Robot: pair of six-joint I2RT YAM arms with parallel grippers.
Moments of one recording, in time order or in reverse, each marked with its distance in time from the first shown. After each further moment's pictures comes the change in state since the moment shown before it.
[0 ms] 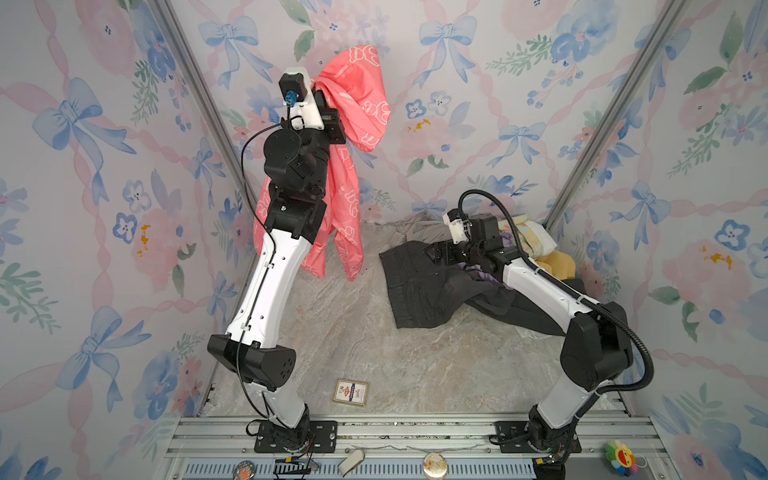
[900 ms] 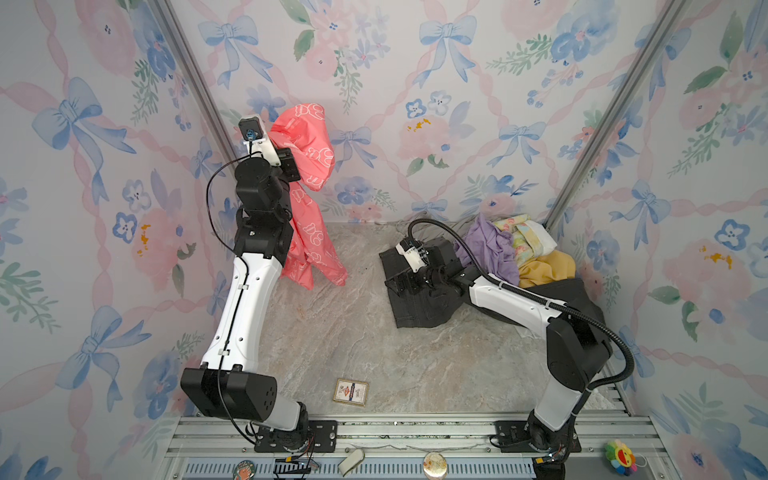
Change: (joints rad) left arm 0.193 -0.171 -0.338 -0.069 -0.102 -0.039; right arm 0.248 0.034 -0.076 0.079 0.018 -0.034
